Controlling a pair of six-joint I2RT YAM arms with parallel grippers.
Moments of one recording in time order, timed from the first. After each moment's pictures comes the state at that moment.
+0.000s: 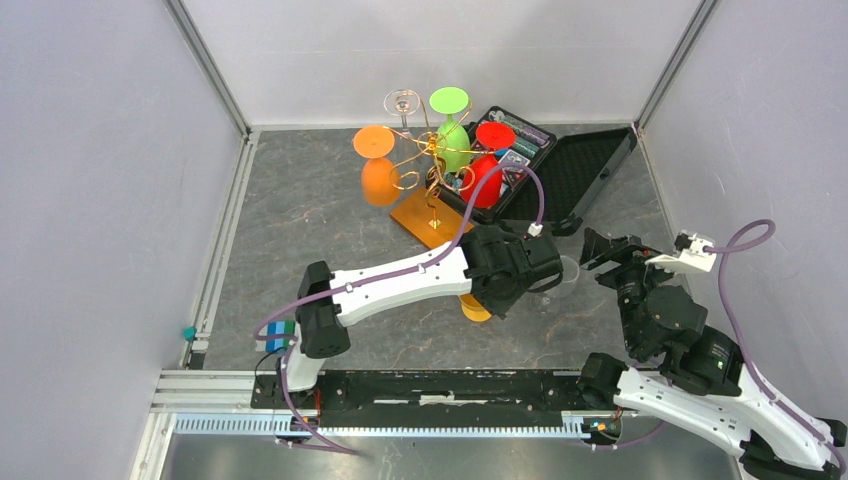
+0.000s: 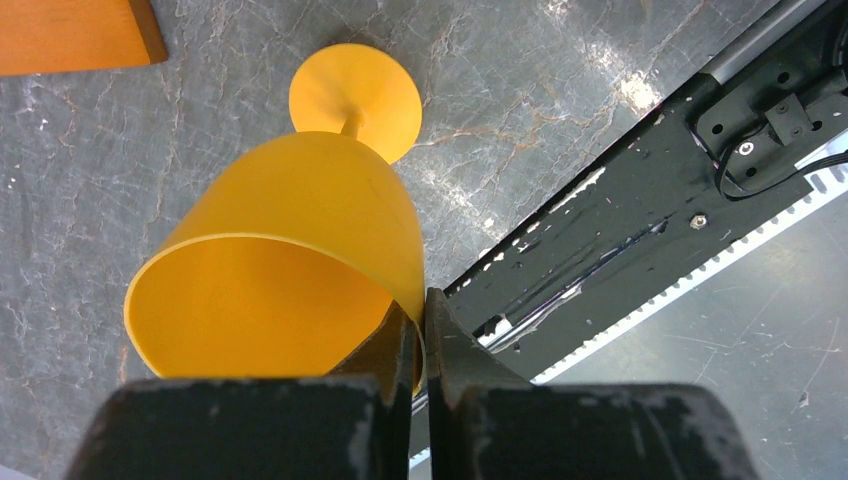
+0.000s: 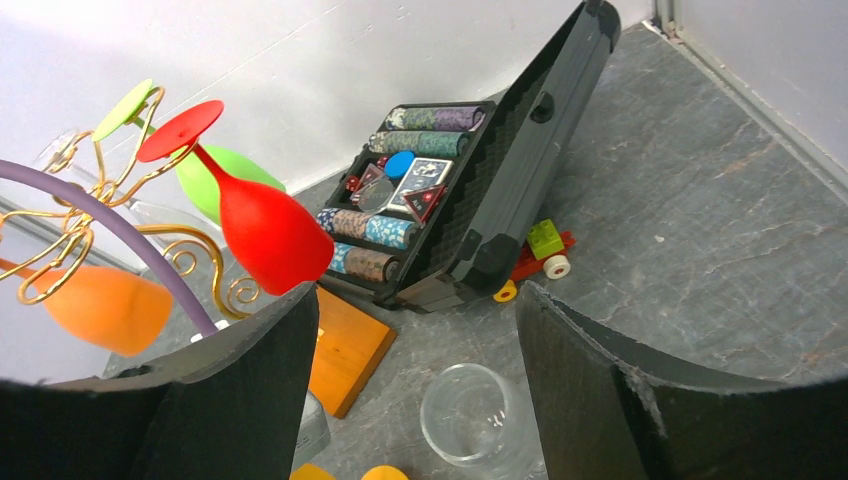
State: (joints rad) left arm -1.30 2.02 2.06 -1.29 -0.20 -0.41; right arm 1.04 0.35 0.82 -0.54 1.14 0.54
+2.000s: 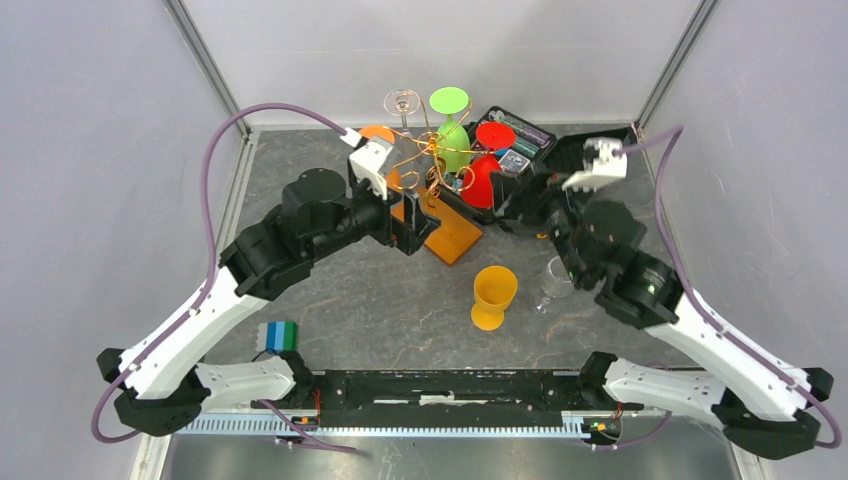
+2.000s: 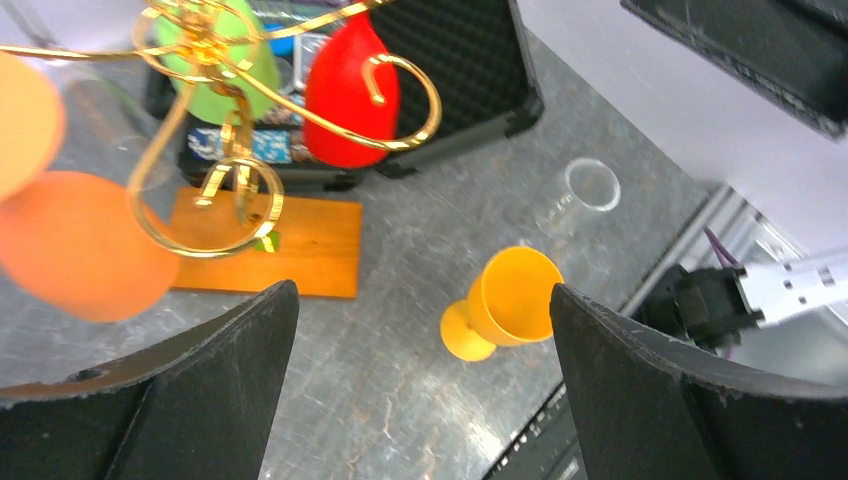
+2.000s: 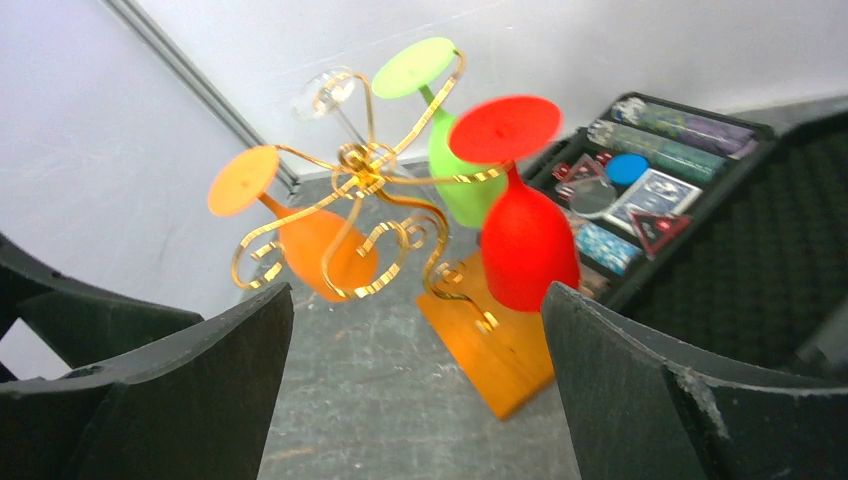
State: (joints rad) left arm -0.88 1.07 1.42 -0.60 -0.08 -0.23; right arm 0.85 0.96 1.23 -0.25 0.59 0.44
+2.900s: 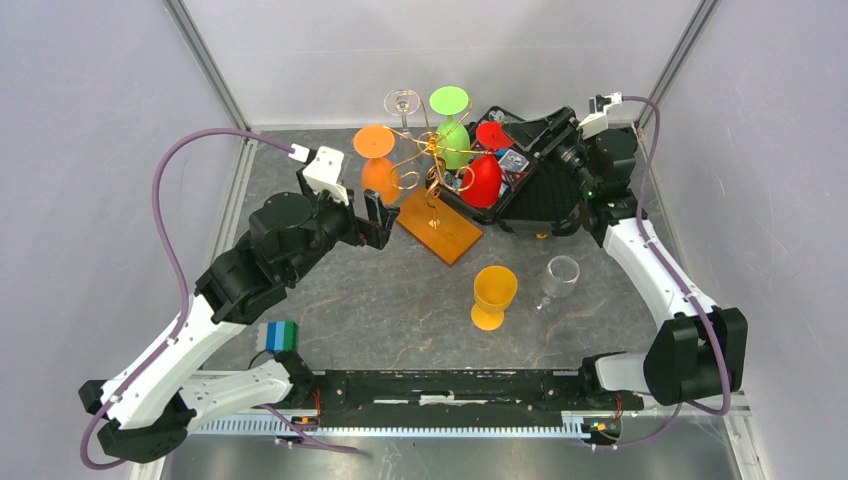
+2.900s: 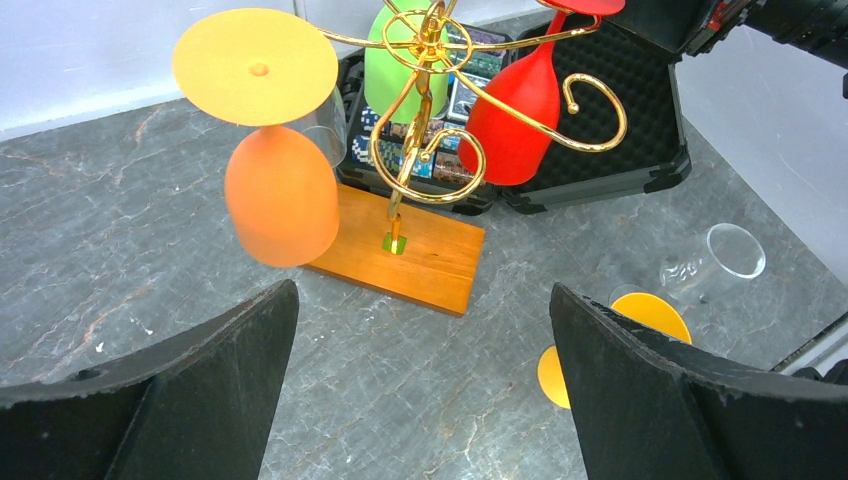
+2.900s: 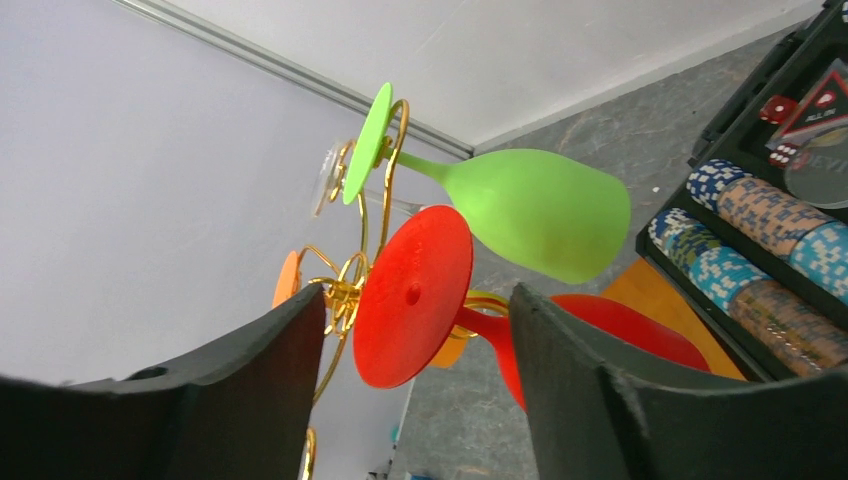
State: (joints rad) left arm -0.84 0.91 1.26 -0.56 -0.32 -0.21; right arm 0.17 1.32 1.06 0.28 -0.41 1.03
